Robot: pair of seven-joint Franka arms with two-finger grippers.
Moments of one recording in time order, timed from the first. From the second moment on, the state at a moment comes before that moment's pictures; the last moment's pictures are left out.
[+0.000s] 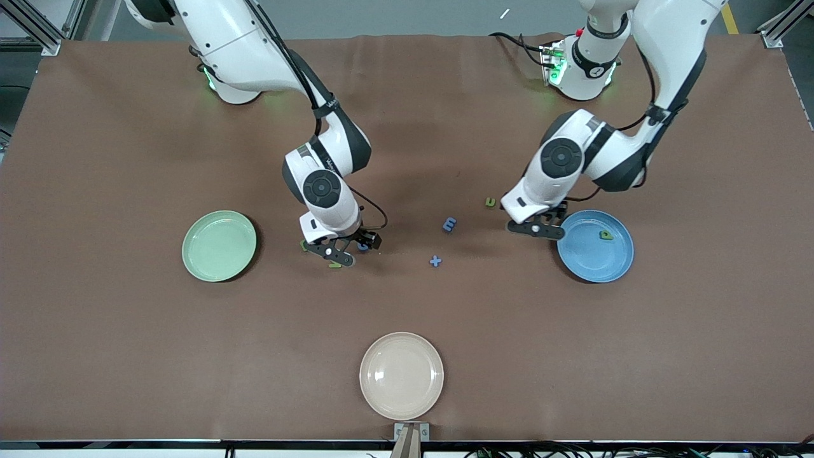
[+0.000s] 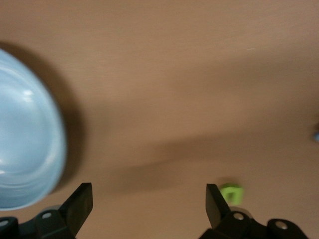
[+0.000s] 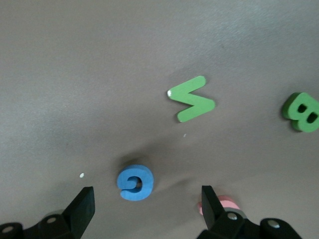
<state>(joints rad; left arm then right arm) 0.14 0.39 -0.66 -2.16 0.35 2.33 -0.56 0.65 0.64 -0.03 -1.77 0.11 2.40 0.96</state>
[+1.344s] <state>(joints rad) 0.06 0.51 -0.67 -2.25 0.39 2.50 -0.71 0.67 0.70 -0.03 -1.71 0.11 2.41 0.96</state>
